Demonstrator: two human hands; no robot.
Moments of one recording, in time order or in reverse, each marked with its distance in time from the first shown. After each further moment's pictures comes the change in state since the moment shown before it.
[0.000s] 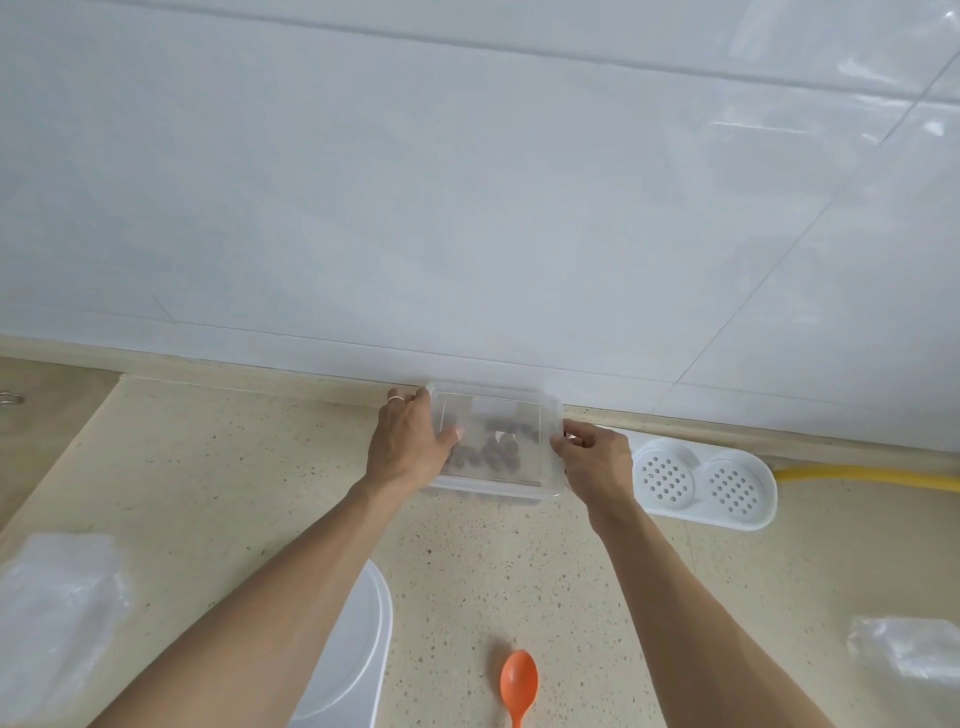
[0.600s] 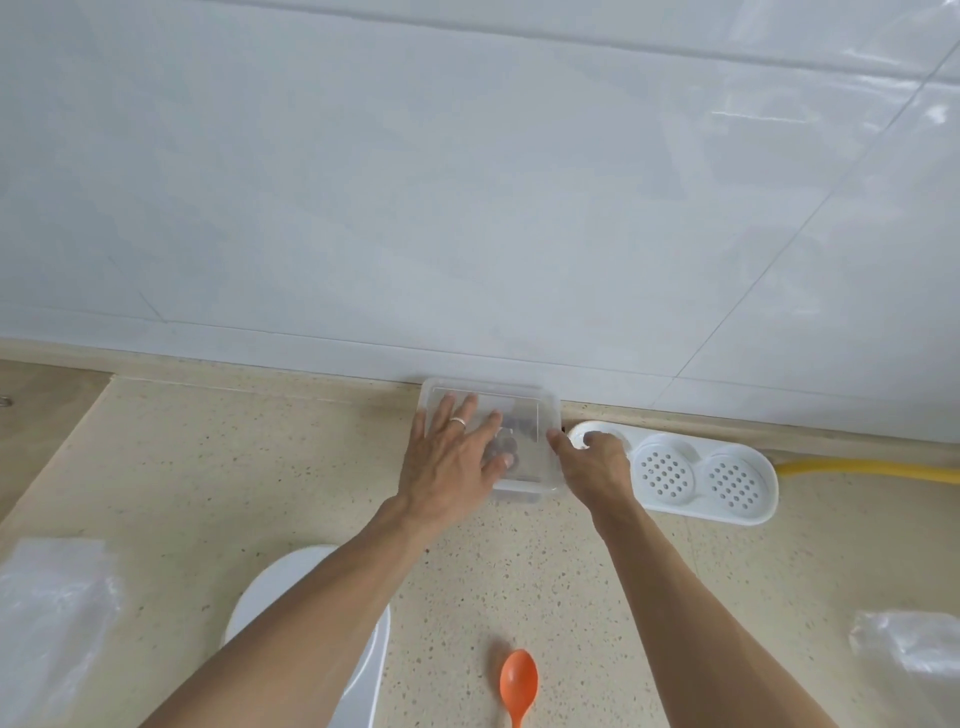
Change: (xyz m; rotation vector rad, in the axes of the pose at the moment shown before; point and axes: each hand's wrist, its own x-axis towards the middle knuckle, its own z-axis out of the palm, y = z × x) left_hand -0.018 0.017 0.029 0.323 -0.099 0.344; right_hand 0.003 0.001 -0.001 -0.243 -0.024 0.085
